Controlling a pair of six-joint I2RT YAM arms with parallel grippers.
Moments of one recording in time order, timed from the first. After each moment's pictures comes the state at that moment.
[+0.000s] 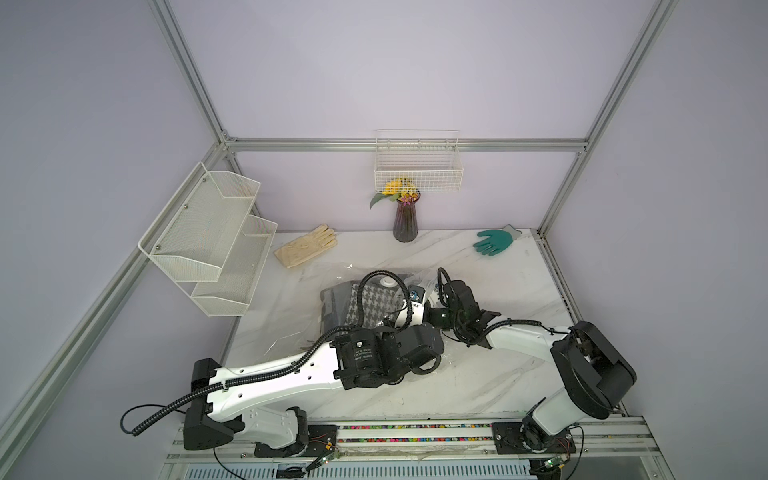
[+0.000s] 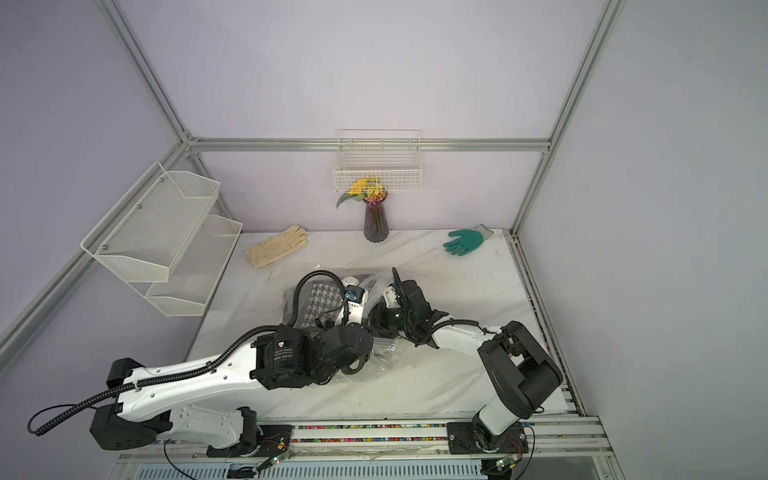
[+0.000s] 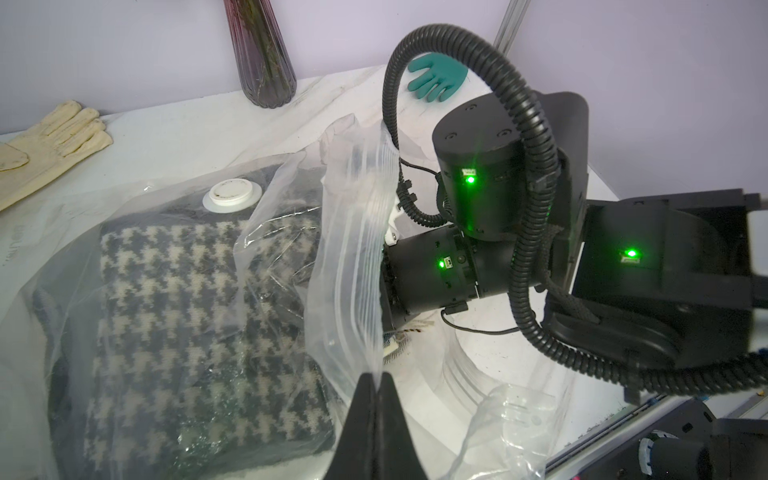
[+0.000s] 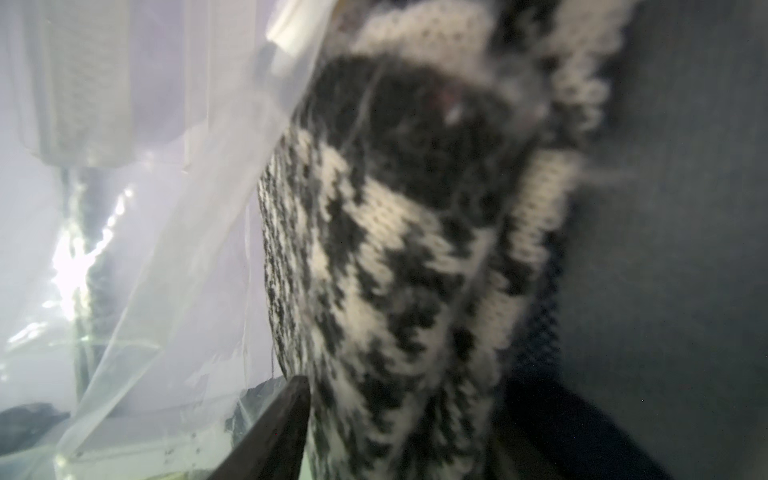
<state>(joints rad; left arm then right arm) -1.31 1.33 1.35 -0.83 -0.72 -0.73 0.62 1.59 0.79 0.27 -0.62 0.95</state>
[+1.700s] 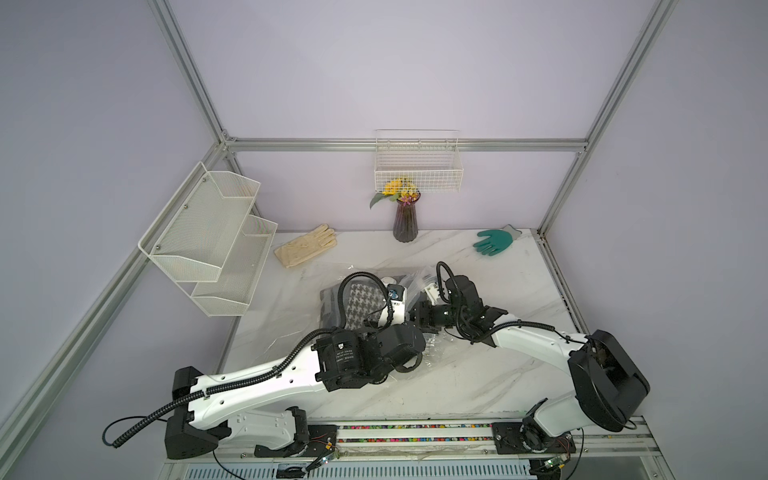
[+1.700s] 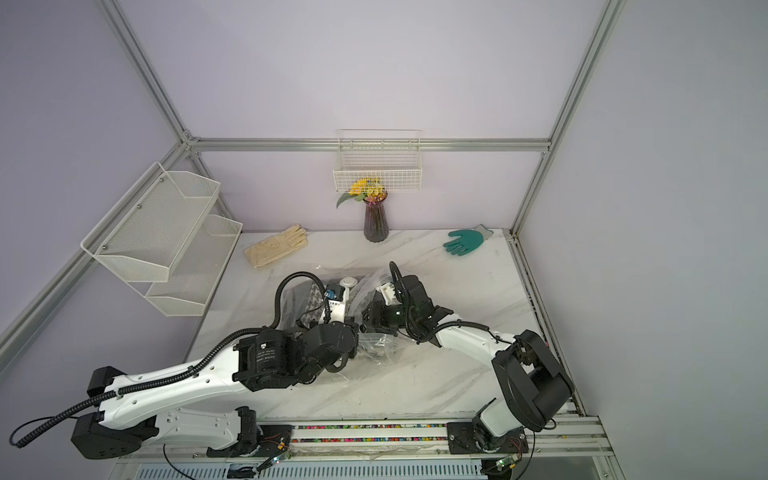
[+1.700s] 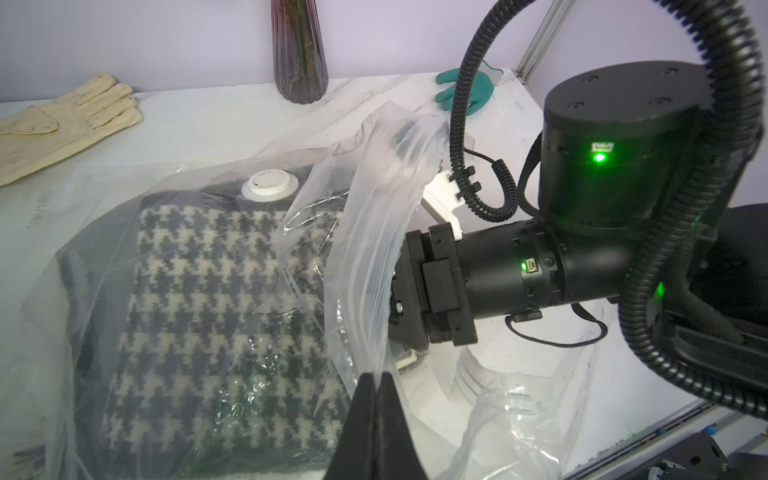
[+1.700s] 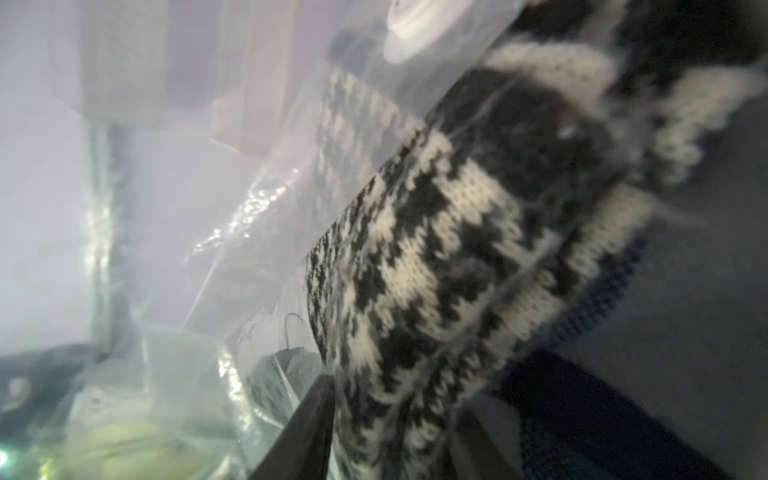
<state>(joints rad) -1.26 1.22 1.24 -0.81 -0.73 -0.78 0.62 1.50 0.84 0.12 -0.64 0.85</state>
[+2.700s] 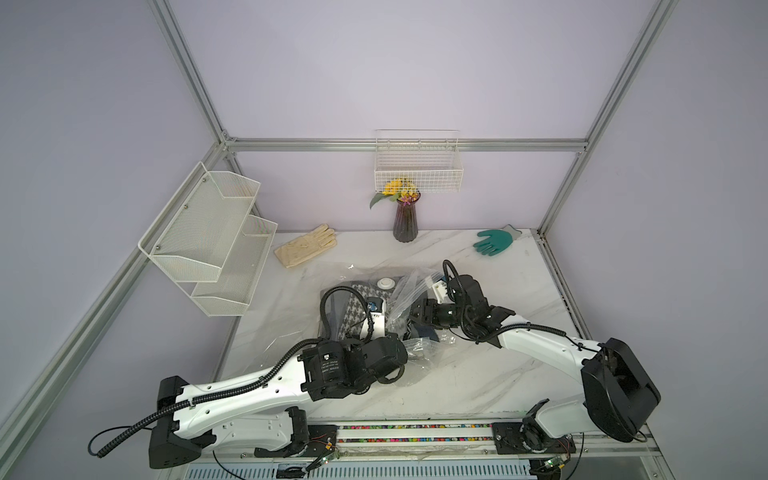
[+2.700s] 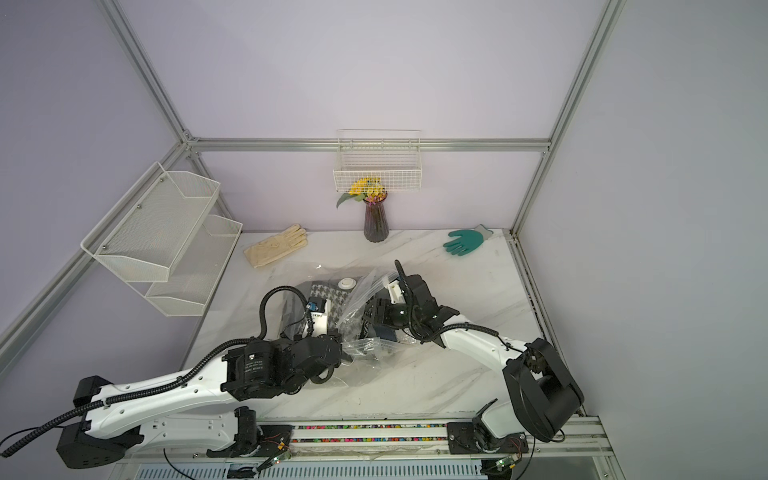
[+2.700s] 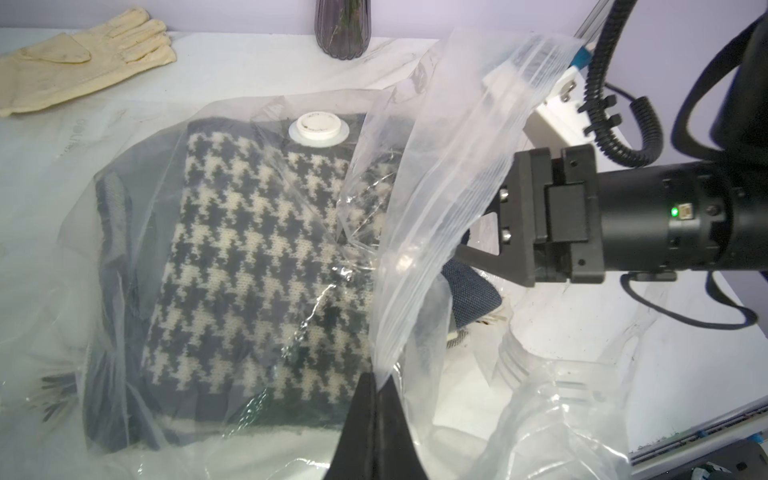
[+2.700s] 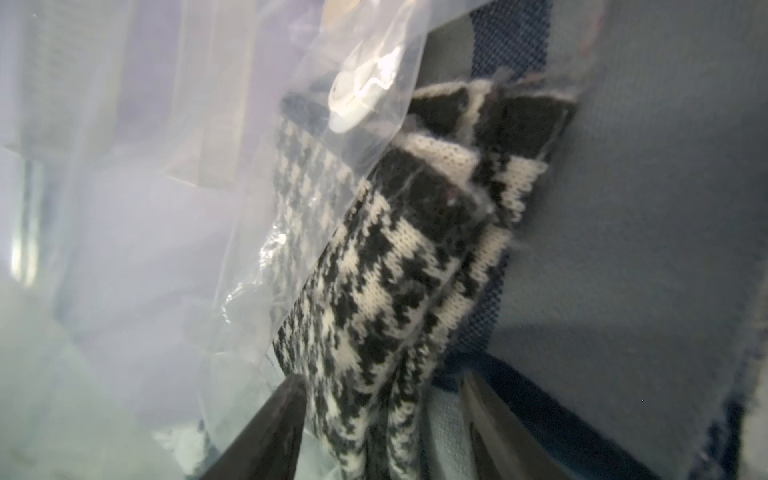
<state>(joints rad) -1.26 1.09 1.05 -0.85 -0.72 -0.92 0.60 1.44 0.84 0.03 -0.51 0.82</state>
